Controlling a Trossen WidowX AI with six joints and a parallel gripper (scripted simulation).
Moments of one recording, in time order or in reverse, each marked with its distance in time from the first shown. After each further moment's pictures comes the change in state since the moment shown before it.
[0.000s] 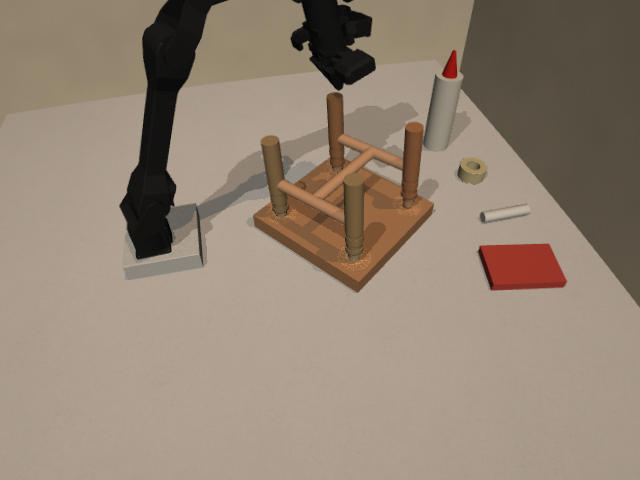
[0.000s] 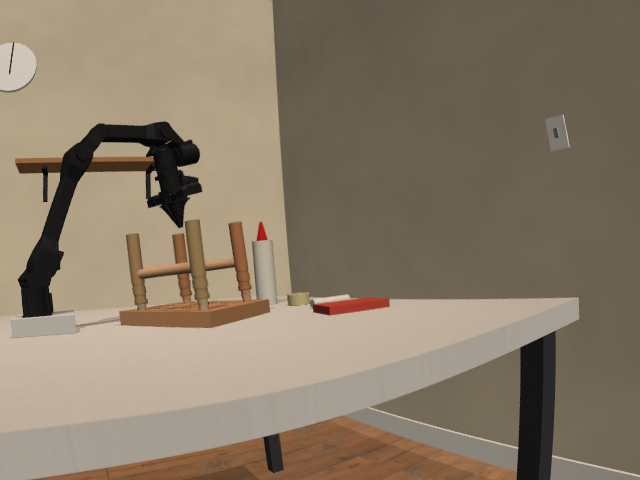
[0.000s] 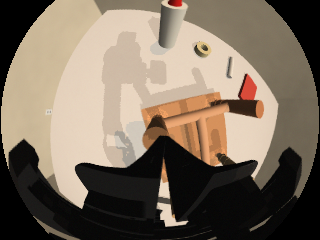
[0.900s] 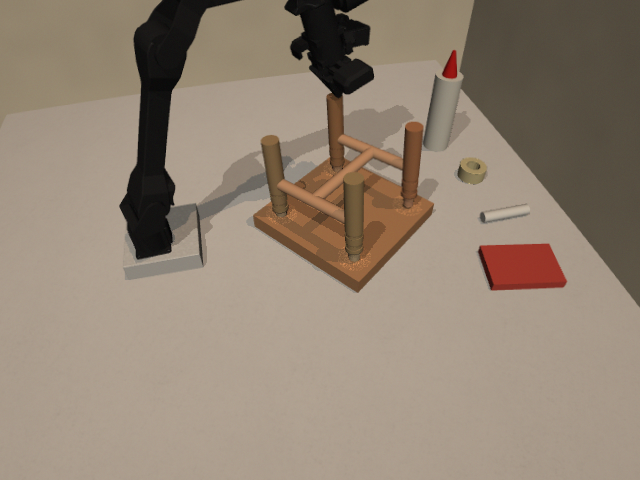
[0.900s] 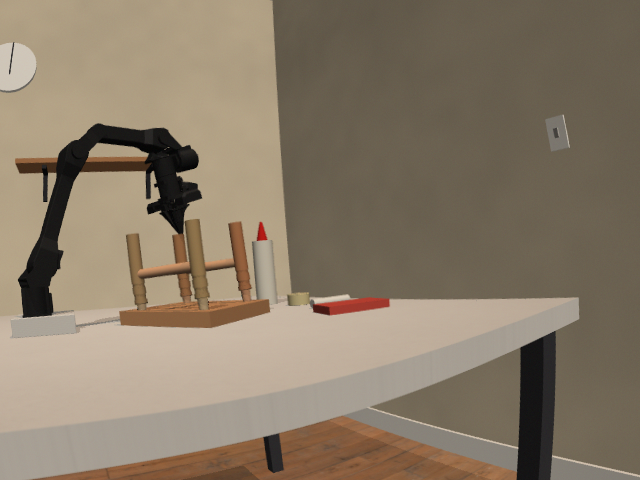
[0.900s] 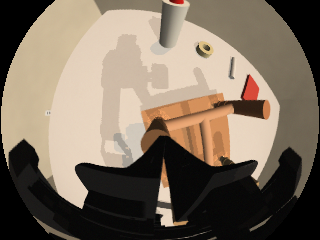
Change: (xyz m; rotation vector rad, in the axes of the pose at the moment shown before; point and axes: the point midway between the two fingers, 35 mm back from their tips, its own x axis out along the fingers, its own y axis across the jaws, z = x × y) arm 0.016 0.001 -0.004 -0.002 -0.024 0.004
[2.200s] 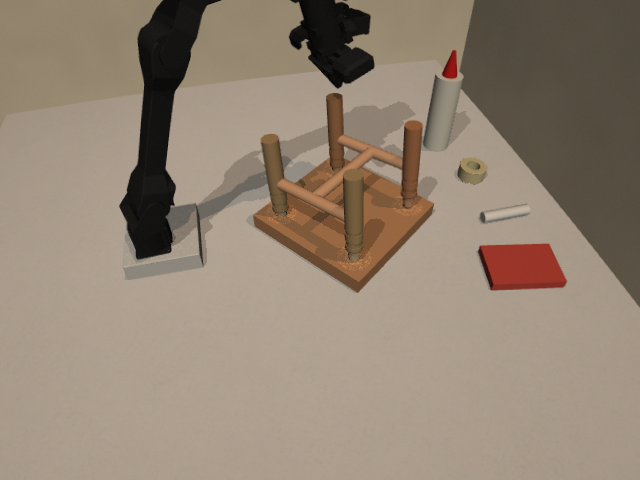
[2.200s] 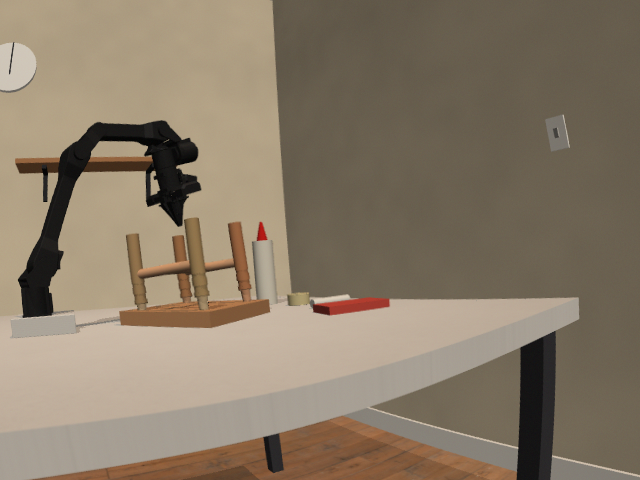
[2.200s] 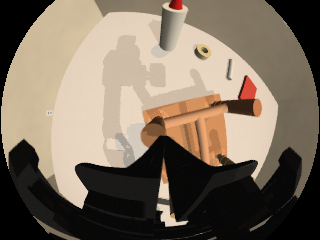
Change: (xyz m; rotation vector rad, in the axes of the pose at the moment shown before) arm -0.020 0.000 0.005 0.000 0.000 0.002
